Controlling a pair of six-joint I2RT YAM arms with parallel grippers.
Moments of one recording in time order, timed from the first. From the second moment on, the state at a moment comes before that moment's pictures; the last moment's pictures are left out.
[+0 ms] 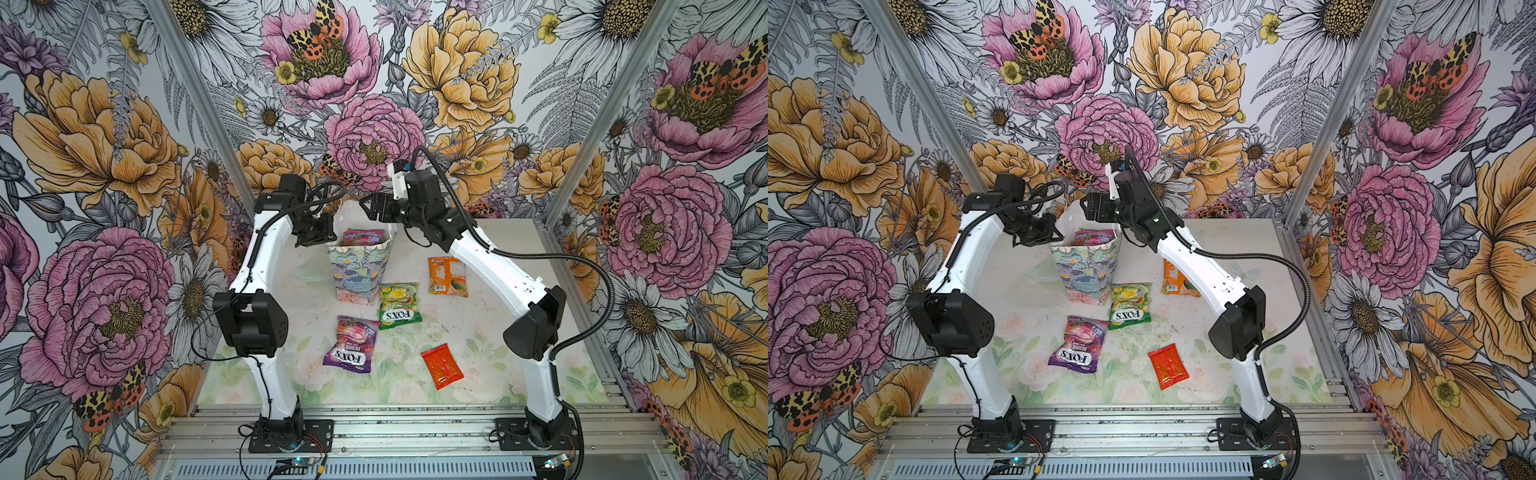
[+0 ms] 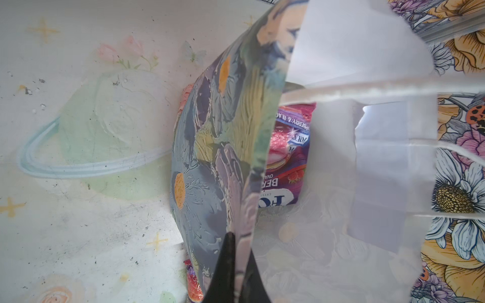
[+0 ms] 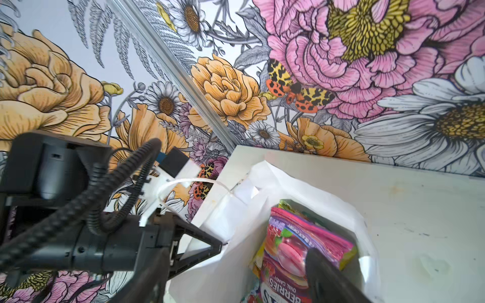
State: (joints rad) left arm -0.04 1.92 2.07 -1.28 0.41 -0.17; right arm 0.67 2.06 2.27 -0.51 -0.15 0.50
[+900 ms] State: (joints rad) left arm -0.04 1.92 2.07 -1.28 0.41 -0.17; right arm 0.67 1.50 1.41 -0.50 0.03 0.40
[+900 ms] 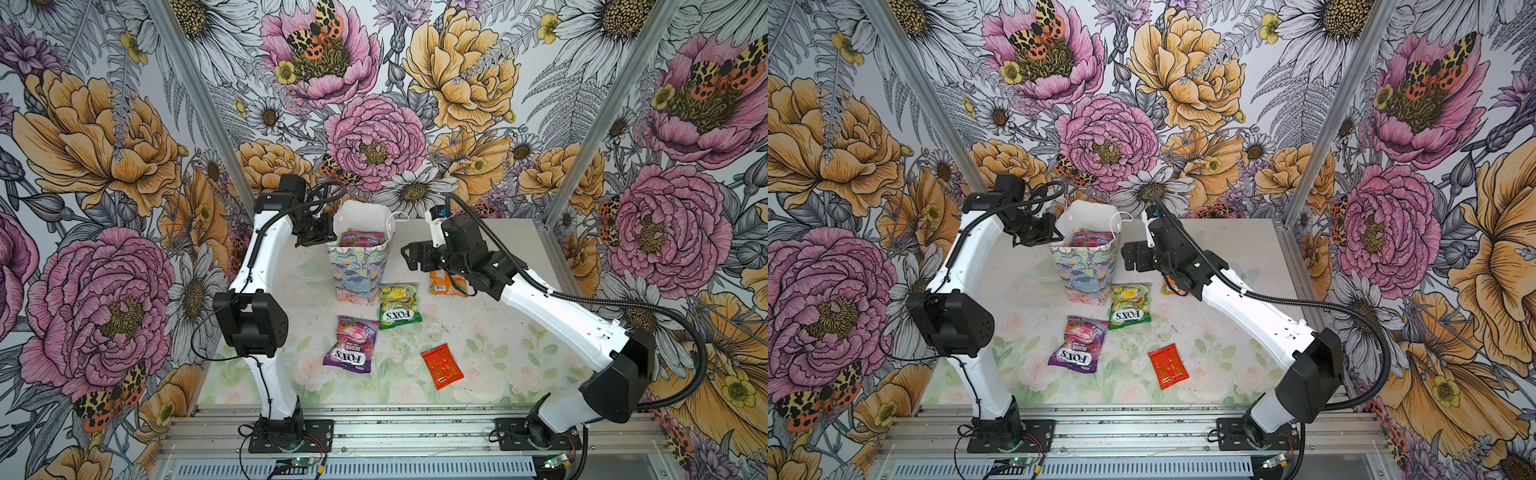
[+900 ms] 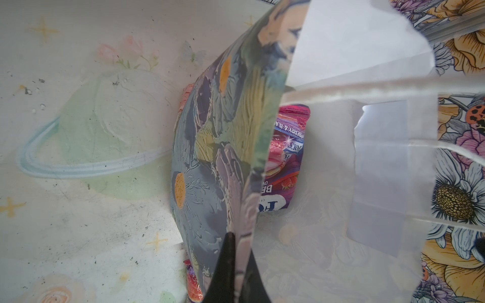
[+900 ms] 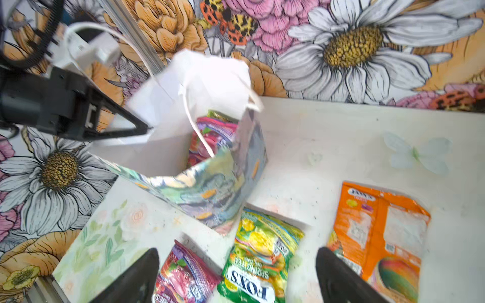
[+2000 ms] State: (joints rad) left arm -0.04 1.92 2.07 -1.28 0.41 -0.17; right arm 0.55 1.76 1.12 -0.24 -0.23 0.60
